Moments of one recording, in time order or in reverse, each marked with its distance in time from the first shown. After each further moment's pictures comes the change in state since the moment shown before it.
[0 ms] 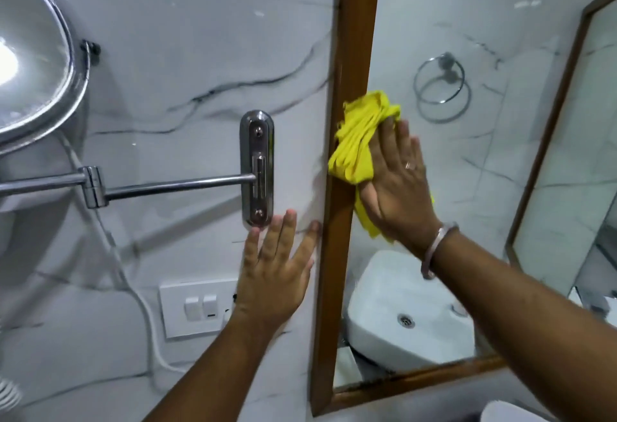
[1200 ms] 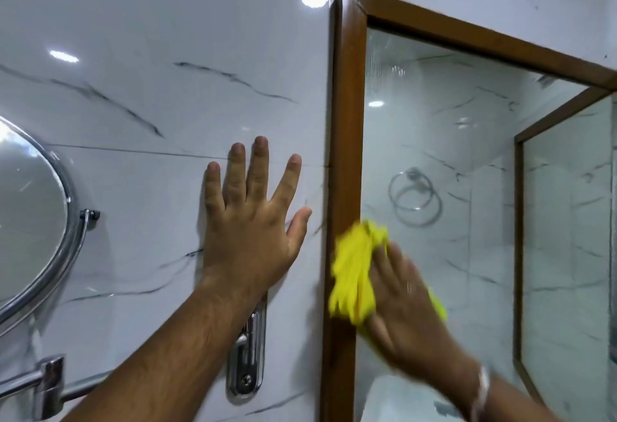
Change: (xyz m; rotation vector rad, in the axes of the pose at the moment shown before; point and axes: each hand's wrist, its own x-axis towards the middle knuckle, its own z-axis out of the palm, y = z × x) left_hand 0.236 -0.102 -0.054 0.019 0.162 -0.145; right_hand 0.030 0.019 -0.014 0.011 -0.039 -0.203
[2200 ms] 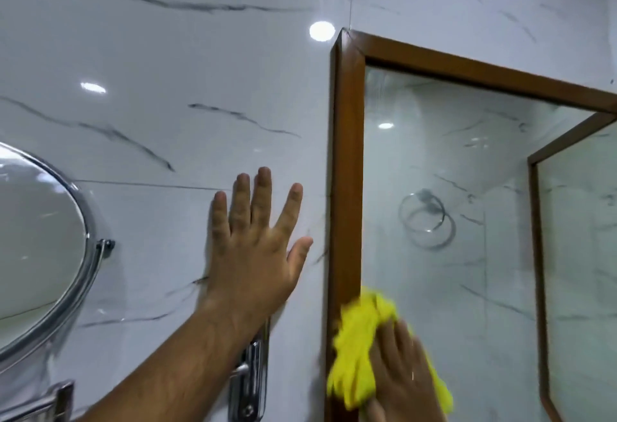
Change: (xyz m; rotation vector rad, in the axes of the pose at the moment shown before) left_hand 0.007 -0.001 -0.003 0.025 -0.033 0.025; right_hand -0.041 -0.031 0.033 -0.035 0.076 0.113
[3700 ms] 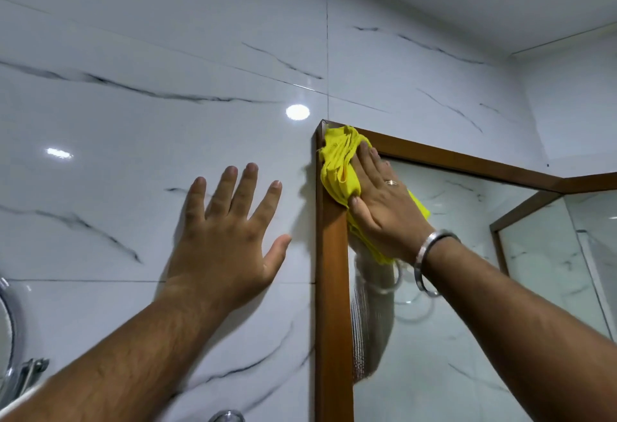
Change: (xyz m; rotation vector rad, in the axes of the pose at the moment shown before) left_hand 0.108 -0.043 -0.024 0.045 0.013 0.054; right_hand 0.292 0.098 -0.124 -0.149 0.089 0.026
